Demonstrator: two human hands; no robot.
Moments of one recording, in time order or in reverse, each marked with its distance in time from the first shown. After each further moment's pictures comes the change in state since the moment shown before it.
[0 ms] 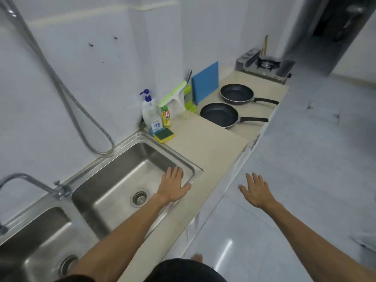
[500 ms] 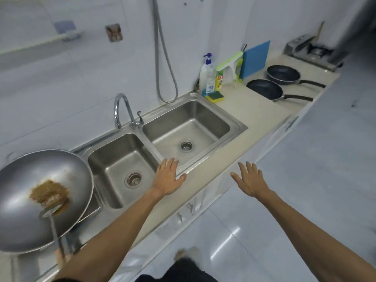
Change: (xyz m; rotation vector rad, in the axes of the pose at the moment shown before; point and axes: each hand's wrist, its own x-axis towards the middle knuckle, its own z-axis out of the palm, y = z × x) left_hand -0.332 -0.163 0.077 -0.141 0.247 -0.162; right_hand -0.230 -0.179 0.127 -0.087 -0.027 -0.225
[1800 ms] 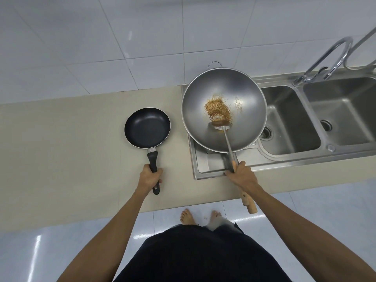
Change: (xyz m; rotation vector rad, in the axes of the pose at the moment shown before) left_hand -0.465 -0.495 -0.042 -1.036 0.316 -1.134; right_hand -0.183 -0.551 0.254 0.047 -0.336 -0.113
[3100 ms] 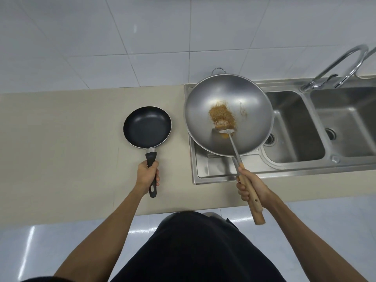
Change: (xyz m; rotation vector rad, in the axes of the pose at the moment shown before) left_hand 0.025 0.006 0.008 -0.235 0.038 0.072; right_hand 0.007 0.037 -0.030 1.045 -0.647 0.197
